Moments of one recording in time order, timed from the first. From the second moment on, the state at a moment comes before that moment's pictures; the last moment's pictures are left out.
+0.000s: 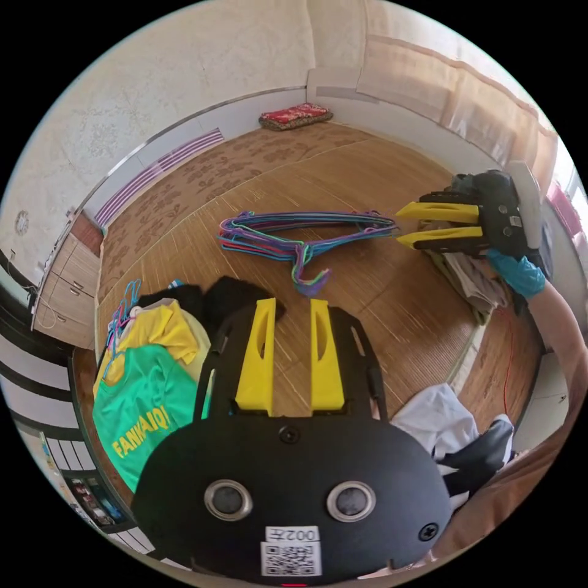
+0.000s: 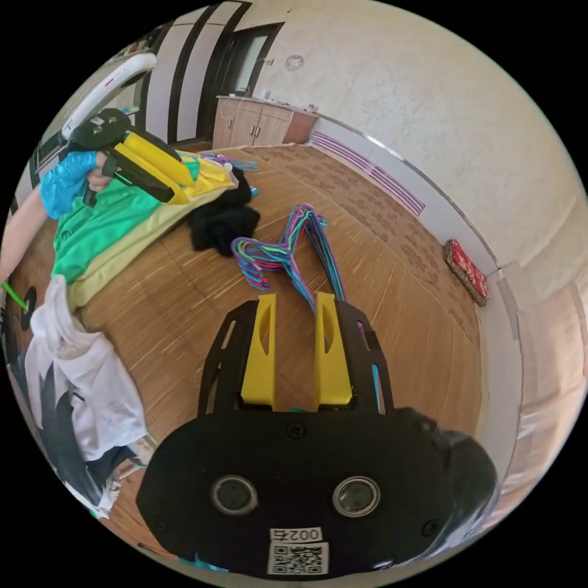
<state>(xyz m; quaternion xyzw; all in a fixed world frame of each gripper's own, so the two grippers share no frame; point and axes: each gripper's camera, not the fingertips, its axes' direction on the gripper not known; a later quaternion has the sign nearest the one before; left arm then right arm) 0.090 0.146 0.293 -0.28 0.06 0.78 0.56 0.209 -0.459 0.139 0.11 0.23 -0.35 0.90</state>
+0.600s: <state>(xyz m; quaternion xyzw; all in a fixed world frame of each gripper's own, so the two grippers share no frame) -0.224 -0.058 0.048 -0.35 0.09 0.72 0.59 0.206 -0.175 0.043 0.06 0.02 -0.26 0.96</state>
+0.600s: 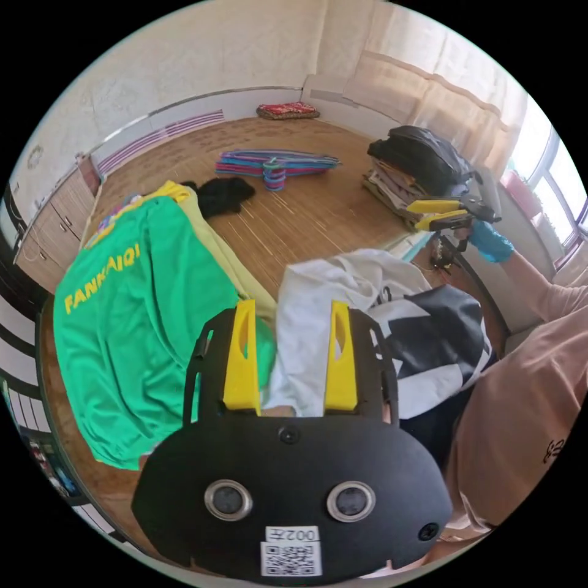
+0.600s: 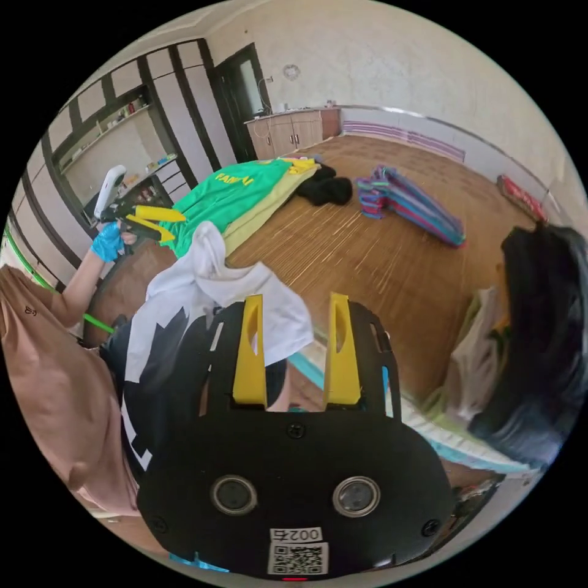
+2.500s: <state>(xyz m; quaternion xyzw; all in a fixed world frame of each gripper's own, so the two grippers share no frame) -0.149 -0.225 -0.242 -0.12 0.04 0.72 0.68 -0.046 -0.127 -0.275 0.34 0.18 -0.25 0.89</state>
